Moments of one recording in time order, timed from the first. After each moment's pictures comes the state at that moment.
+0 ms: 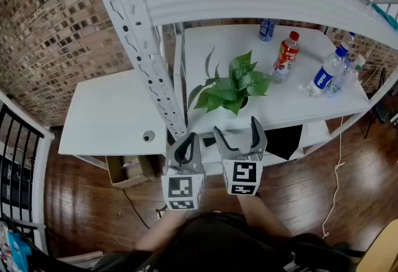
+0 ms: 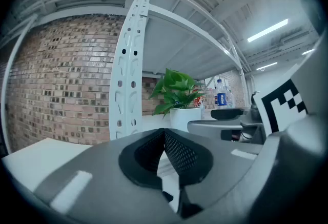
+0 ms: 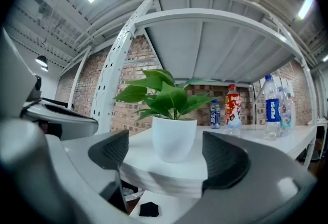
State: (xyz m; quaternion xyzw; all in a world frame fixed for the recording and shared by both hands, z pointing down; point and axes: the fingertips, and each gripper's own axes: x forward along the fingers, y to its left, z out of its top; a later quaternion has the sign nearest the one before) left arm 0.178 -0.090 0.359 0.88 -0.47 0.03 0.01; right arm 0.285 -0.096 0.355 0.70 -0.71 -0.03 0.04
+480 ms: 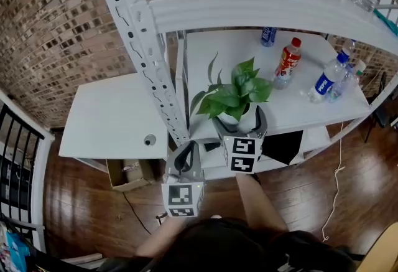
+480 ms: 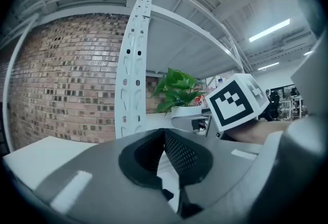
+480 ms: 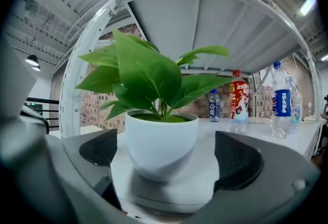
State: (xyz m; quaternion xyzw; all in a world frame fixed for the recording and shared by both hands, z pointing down) left arm 0.168 -0.083 0.365 0.88 -0.48 0.04 0.01; right arm 0.310 -0.158 0.367 0.72 -0.69 0.02 0.06
